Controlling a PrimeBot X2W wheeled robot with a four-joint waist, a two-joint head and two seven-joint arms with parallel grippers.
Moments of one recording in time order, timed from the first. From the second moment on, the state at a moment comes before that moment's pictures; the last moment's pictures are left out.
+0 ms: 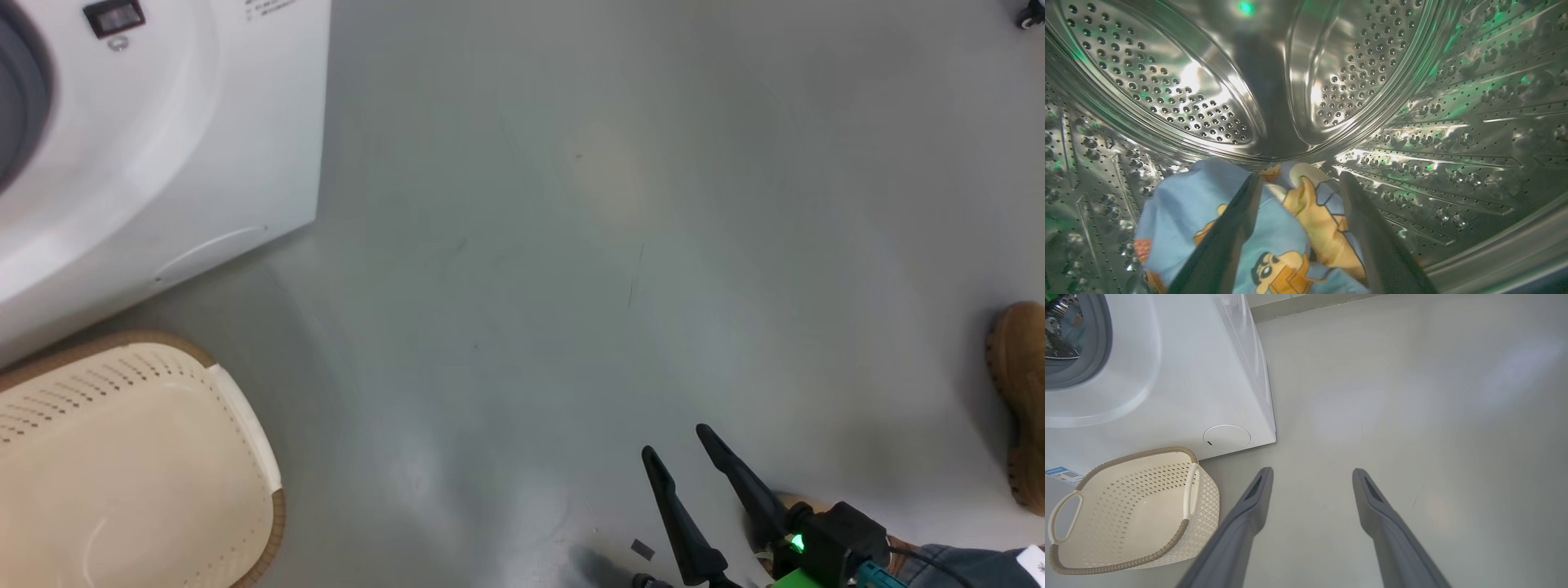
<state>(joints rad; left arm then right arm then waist) -1.24 0.39 0.21 1.07 -0.01 -0.04 -0.26 0.04 -0.03 0.25 0.03 0.25 0.13 -0.26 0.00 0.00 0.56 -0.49</state>
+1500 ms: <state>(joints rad) -0.68 0.05 0.19 0.84 -0.12 -0.05 -0.26 -0.01 -0.04 0.20 0.17 0.19 0.13 -0.26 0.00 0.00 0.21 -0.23</state>
